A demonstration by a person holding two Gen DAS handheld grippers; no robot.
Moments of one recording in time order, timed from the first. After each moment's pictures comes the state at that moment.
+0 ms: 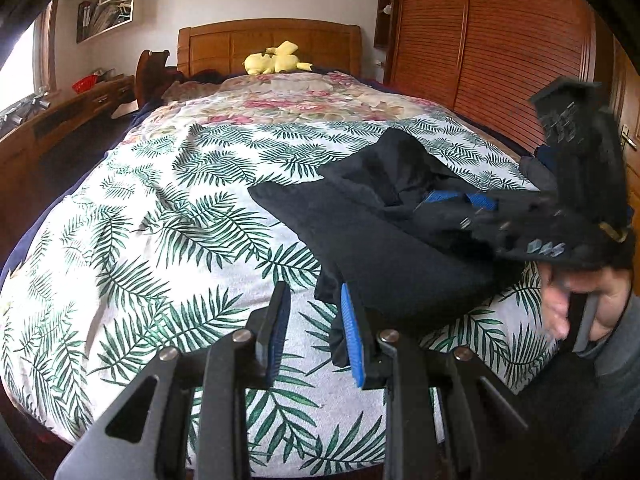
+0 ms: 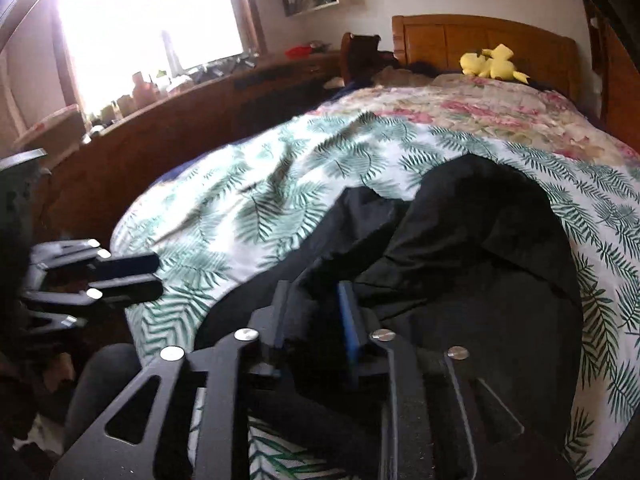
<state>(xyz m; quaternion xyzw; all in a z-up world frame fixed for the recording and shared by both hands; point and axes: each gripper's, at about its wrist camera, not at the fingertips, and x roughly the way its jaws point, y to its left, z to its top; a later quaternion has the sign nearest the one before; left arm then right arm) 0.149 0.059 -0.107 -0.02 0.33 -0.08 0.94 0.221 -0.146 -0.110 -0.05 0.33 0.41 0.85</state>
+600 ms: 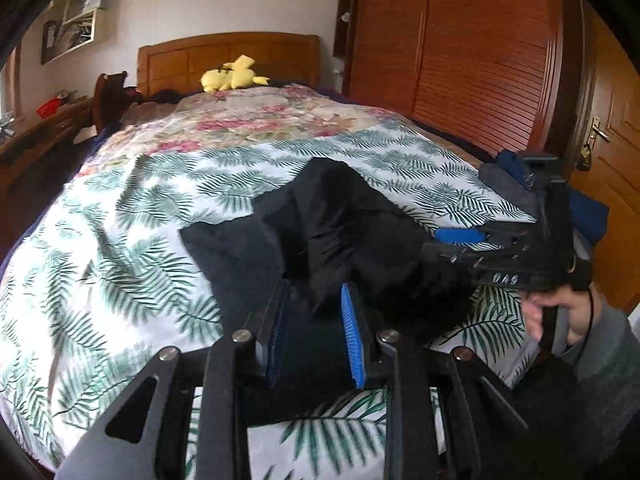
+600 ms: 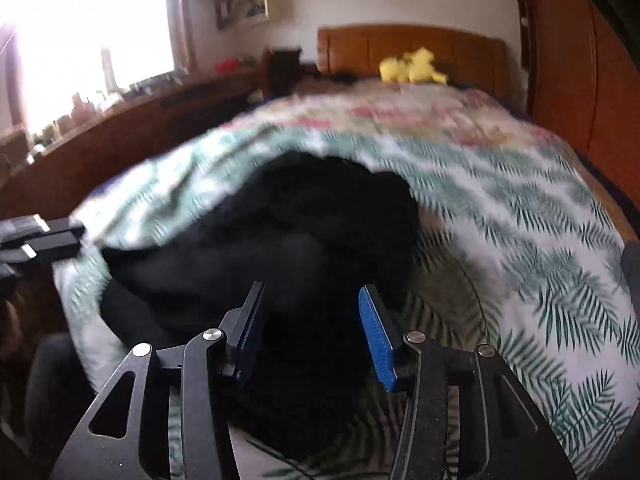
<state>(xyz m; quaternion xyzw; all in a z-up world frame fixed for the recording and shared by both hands) 0.183 -0.011 -0.080 -0.01 0.32 -0.14 0.94 0.242 -0.259 -0.113 -0.07 0.33 0.28 0.90</state>
